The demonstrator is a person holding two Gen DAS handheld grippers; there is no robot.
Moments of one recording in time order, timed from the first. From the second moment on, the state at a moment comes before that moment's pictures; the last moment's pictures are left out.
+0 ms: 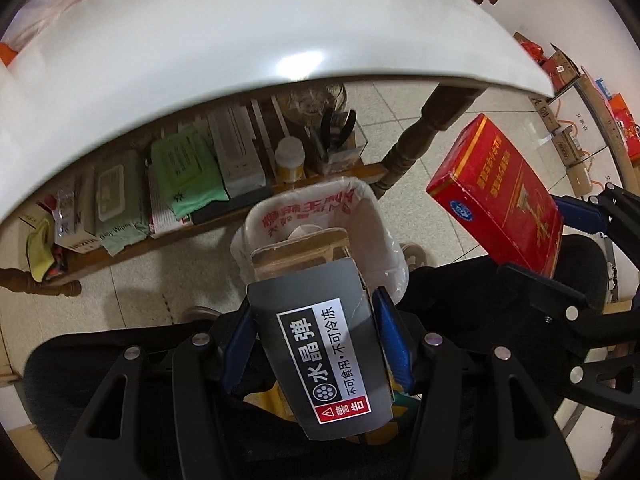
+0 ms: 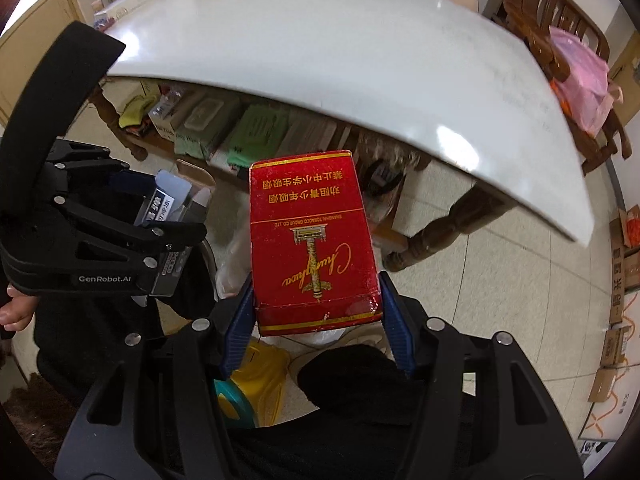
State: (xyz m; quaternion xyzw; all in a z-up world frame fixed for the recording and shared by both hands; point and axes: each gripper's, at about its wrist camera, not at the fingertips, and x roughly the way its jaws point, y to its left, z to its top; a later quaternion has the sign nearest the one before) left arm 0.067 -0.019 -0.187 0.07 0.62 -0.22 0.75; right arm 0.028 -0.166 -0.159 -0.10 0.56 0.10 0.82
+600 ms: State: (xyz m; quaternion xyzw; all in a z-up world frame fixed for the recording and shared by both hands) left arm 0.082 -0.026 -0.289 0.04 0.68 -0.20 0.70; right arm 0.053 -0.162 -0.260 -0.09 0.60 0.06 0.79
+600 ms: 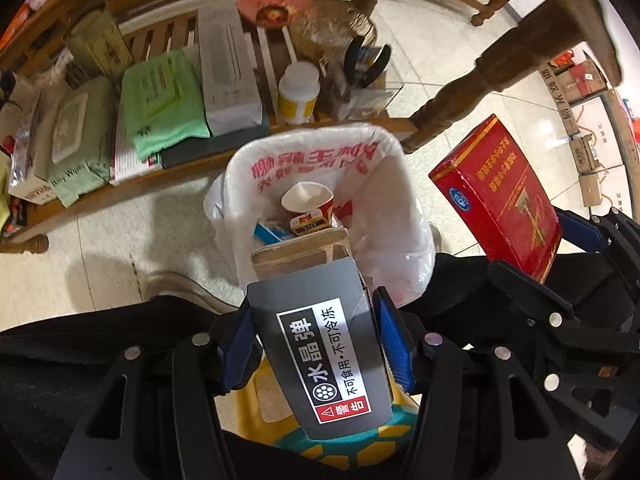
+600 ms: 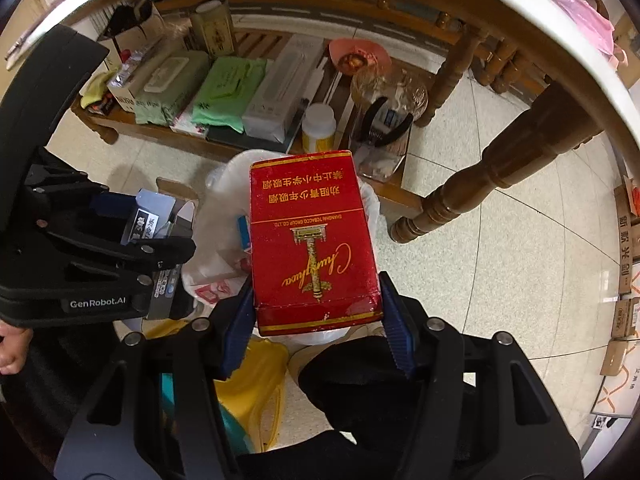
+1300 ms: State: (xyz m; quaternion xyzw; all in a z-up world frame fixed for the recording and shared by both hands) left arm 0.117 -0.029 -0.367 0.05 0.73 -0.16 0.67; right arm 0.096 -0.170 -0.363 -0.09 0.67 0.06 0.74
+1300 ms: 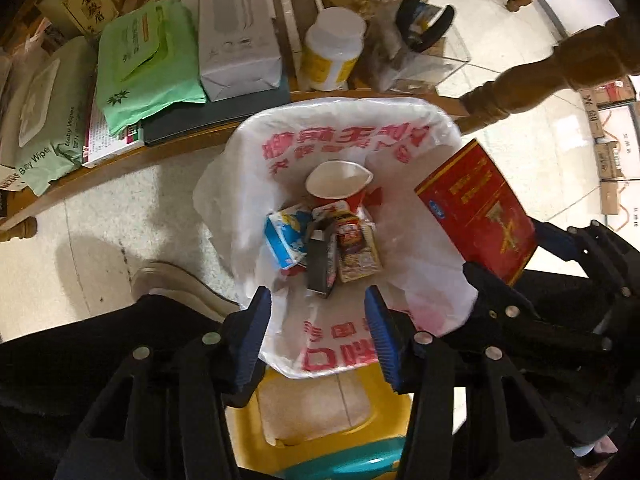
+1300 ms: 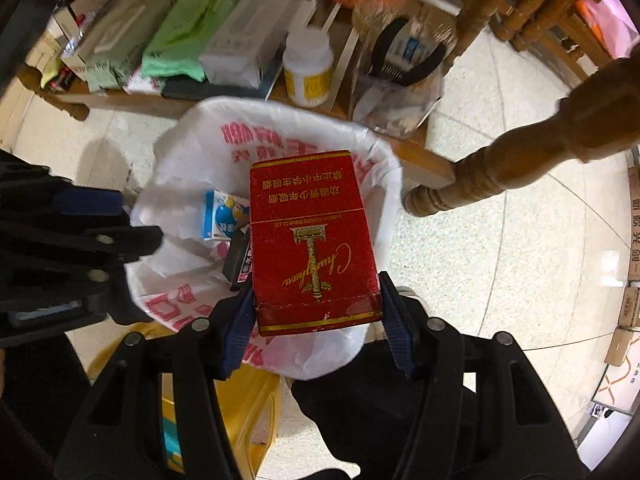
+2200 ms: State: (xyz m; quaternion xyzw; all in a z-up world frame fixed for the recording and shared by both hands) left arm 0.116 -0.022 -0.379 0.05 0.74 -0.13 0.66; right arm 0.101 -0.169 -0.384 -0.07 0.69 0.06 0.72
